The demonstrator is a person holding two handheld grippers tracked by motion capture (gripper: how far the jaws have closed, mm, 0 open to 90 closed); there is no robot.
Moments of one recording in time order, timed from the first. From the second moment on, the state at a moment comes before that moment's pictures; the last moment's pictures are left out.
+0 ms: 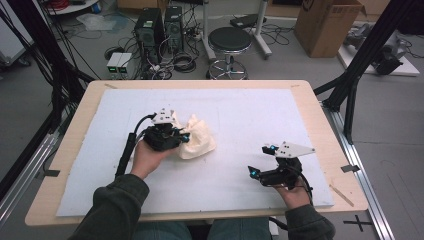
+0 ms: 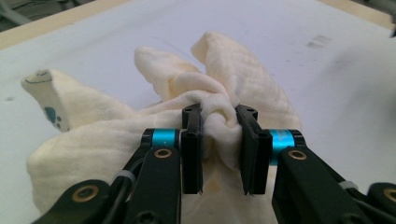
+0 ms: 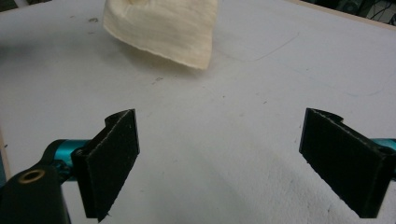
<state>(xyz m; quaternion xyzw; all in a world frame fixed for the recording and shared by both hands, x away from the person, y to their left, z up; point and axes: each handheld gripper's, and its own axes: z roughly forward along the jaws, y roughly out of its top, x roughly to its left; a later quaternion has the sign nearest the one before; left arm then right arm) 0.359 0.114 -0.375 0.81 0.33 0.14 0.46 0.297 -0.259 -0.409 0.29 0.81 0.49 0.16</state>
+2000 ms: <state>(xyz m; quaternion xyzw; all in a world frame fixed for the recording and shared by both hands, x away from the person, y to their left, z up) 0.365 0.132 -0.438 0.85 0.33 0.10 0.39 0.368 -0.186 -0.441 0.21 0.88 0.42 0.07</state>
